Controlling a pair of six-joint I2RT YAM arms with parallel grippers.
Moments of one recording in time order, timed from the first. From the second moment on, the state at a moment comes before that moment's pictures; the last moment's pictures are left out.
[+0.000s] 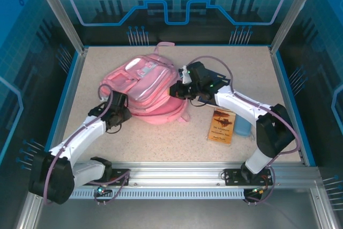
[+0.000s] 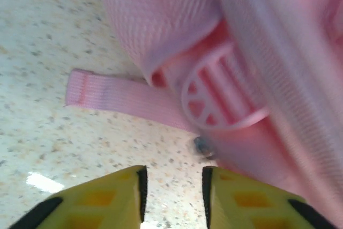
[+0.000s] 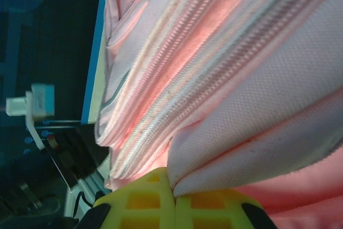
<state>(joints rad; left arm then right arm) -0.23 1.13 0.68 -0.64 -0.19 -0.82 0.64 1.65 1.22 -0.29 -0.45 0.76</state>
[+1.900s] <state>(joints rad) -0.45 1.31 1.00 -0.59 0.19 -0.69 0.53 1.94 1.33 -0.67 -0.24 0.49</state>
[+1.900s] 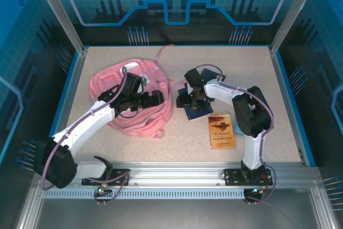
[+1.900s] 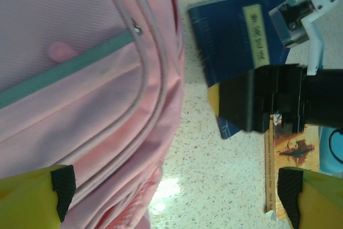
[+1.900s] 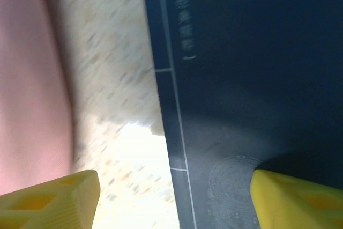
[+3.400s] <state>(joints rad) -0.75 1.90 1.24 -0.55 -0.02 -0.95 0.42 1.87 1.21 -0.73 -0.39 0.40</state>
